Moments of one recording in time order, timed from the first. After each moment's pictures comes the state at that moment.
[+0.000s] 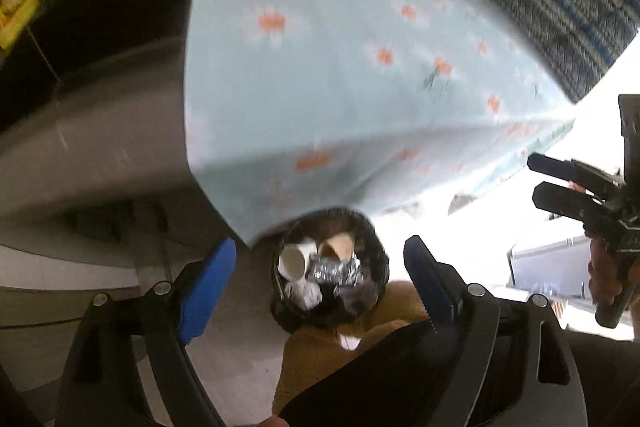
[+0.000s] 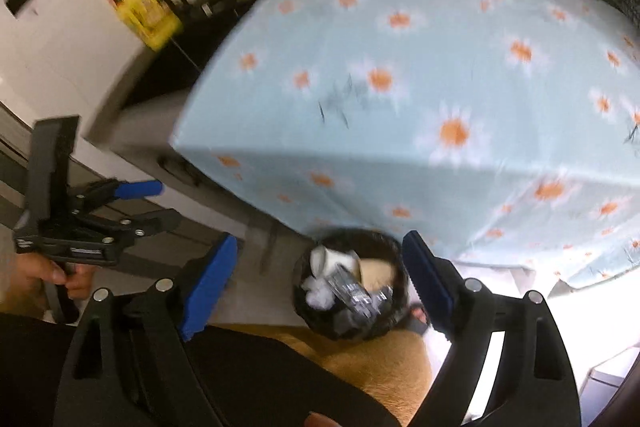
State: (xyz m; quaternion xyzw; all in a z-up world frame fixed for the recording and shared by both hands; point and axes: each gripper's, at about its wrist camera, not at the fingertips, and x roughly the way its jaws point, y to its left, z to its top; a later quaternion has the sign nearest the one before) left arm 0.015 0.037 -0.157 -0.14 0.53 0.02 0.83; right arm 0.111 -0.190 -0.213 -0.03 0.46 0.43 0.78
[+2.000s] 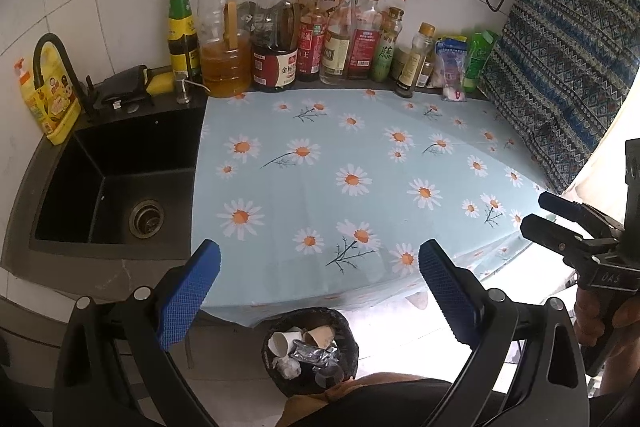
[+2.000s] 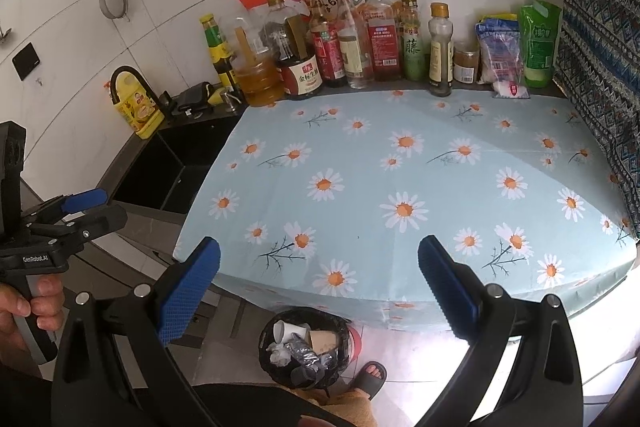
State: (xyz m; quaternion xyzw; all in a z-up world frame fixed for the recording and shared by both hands) left arm 0.063 -0.030 0.020 -0.11 0.43 0.09 0.89; right arm 0.153 -0.268 -0.073 -0.02 0.36 0.38 0.85
